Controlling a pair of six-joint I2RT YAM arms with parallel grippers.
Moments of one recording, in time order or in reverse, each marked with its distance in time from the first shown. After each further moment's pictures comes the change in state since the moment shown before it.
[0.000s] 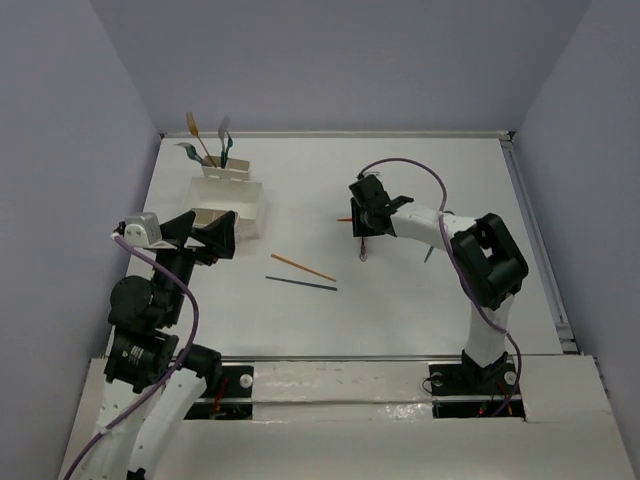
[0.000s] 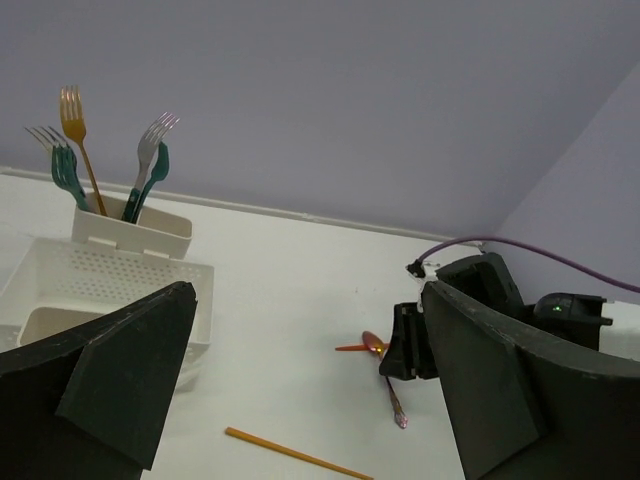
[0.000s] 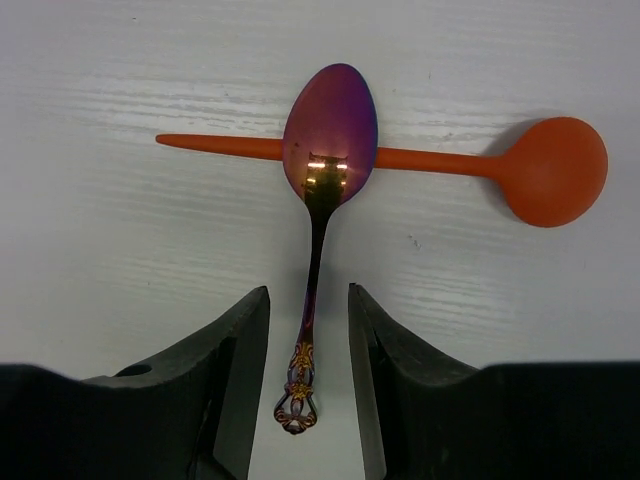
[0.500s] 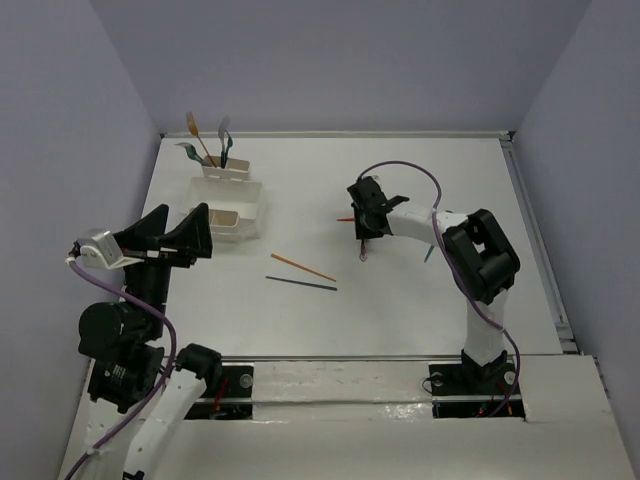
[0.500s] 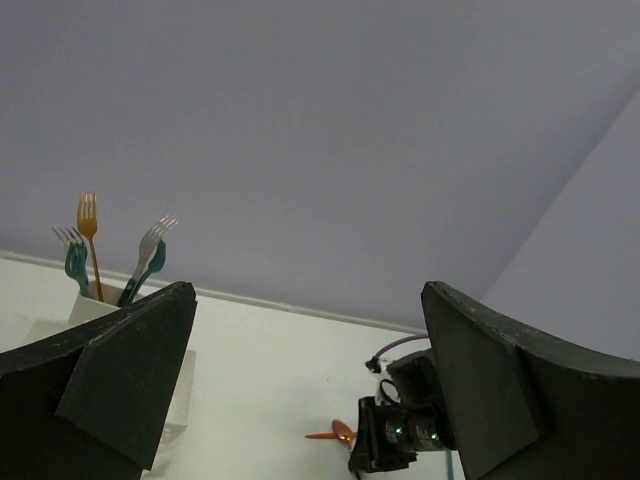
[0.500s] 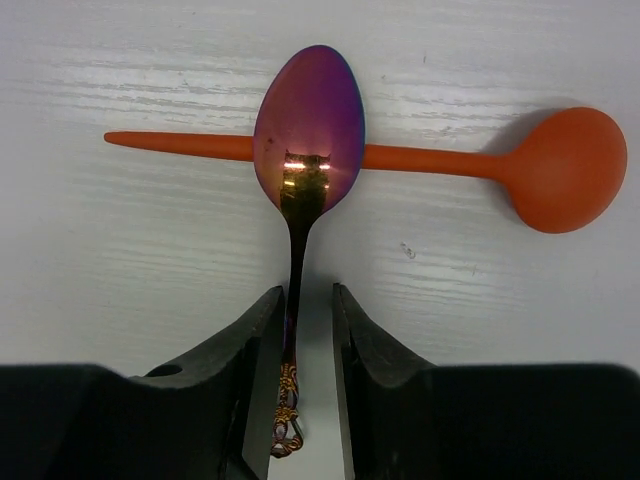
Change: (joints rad) left arm -0.024 -0.054 0.086 0.049 -0.094 -0.018; right arm -0.006 0.077 0.037 -0.031 0.004 0.001
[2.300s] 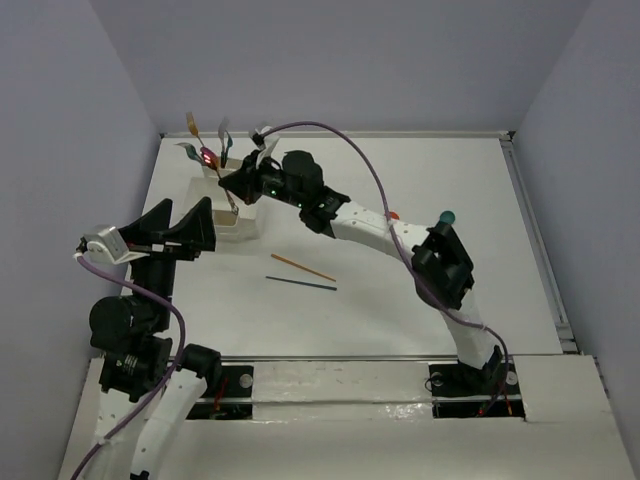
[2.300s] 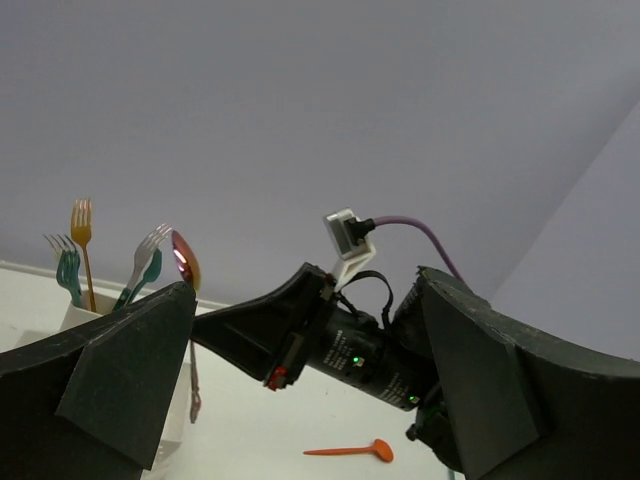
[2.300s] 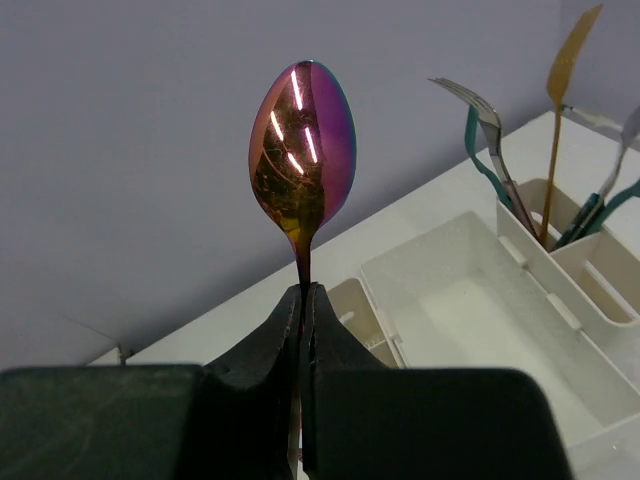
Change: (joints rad) left arm 0.054 0.019 -0.064 0.124 0.034 -0.028; right arm 0.310 0.150 0.510 0.730 -0.497 -0.060
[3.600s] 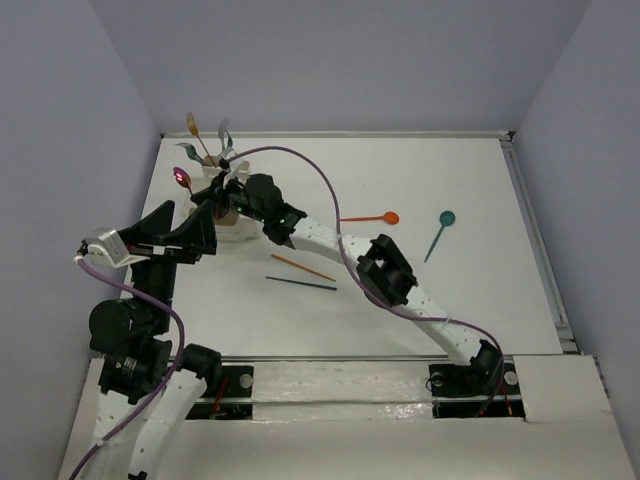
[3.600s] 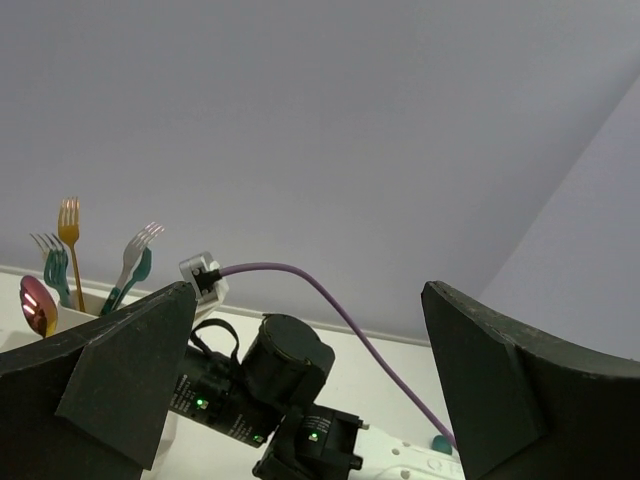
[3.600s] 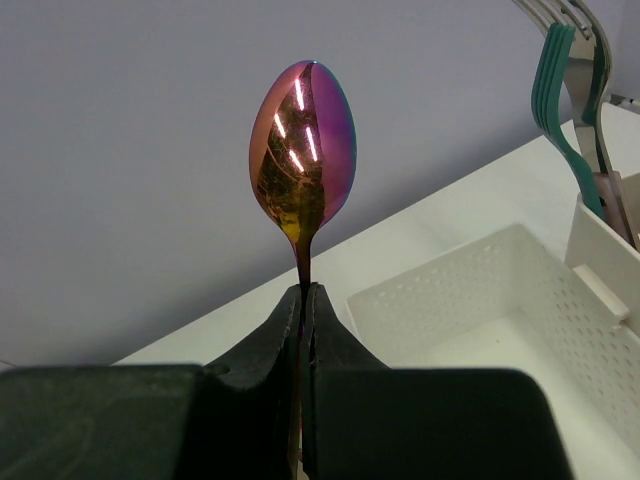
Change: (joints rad) left arm -0.027 -0.018 -0.011 0.004 0.000 0.000; right arm 0.070 0.561 0.593 0.021 -0.010 -0.019
